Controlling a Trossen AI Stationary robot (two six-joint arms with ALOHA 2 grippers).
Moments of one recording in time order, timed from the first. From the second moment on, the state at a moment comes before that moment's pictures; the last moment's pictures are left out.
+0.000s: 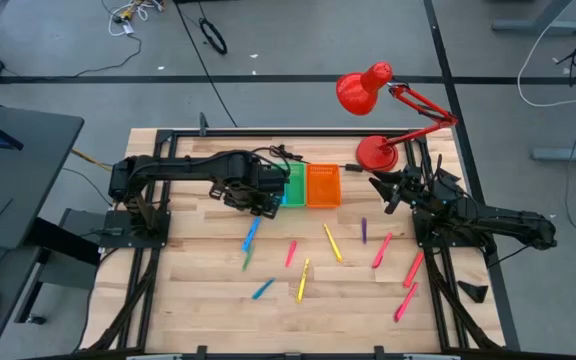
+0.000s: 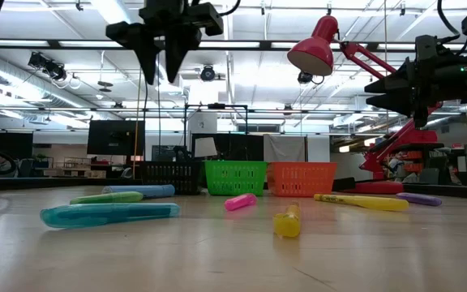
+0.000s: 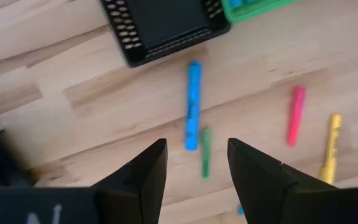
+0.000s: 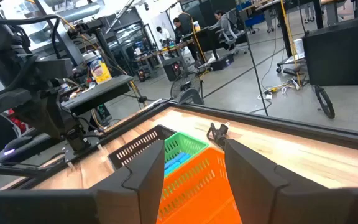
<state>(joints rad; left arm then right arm) 0.04 1.79 1.73 -1.45 -0.04 -1.17 -0.23 0.09 0.02 0.07 0.28 0.38</state>
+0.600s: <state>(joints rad) -0.02 1.77 1.73 -1.49 -0.08 -1.23 -0.23 0.09 0.02 0.07 0.28 0.38</state>
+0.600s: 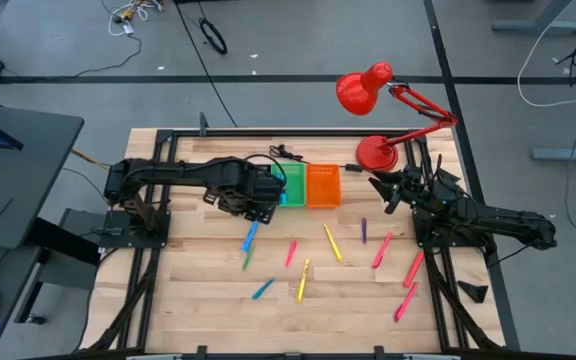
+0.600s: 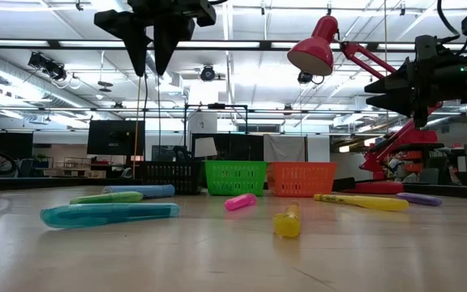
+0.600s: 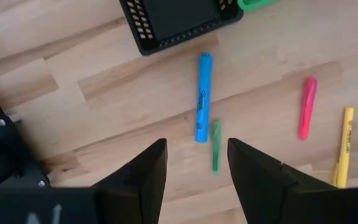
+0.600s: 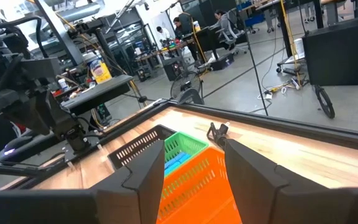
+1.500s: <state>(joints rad) -0.04 1.80 1.60 -1.34 -0.13 -1.20 -0.23 0.09 0.02 0.06 0.28 0.38</state>
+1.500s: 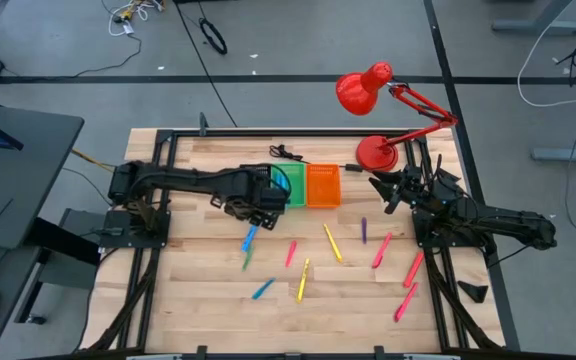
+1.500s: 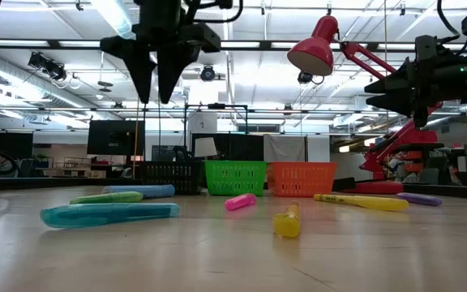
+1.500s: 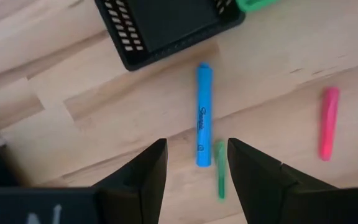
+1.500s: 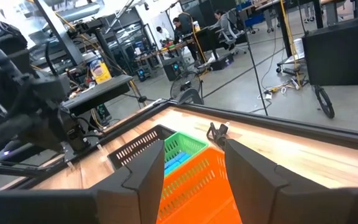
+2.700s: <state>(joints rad) -0.05 1.94 1.37 -0.98 -0.08 -1.25 -0.23 0.09 0.02 0.07 0.28 0.38</state>
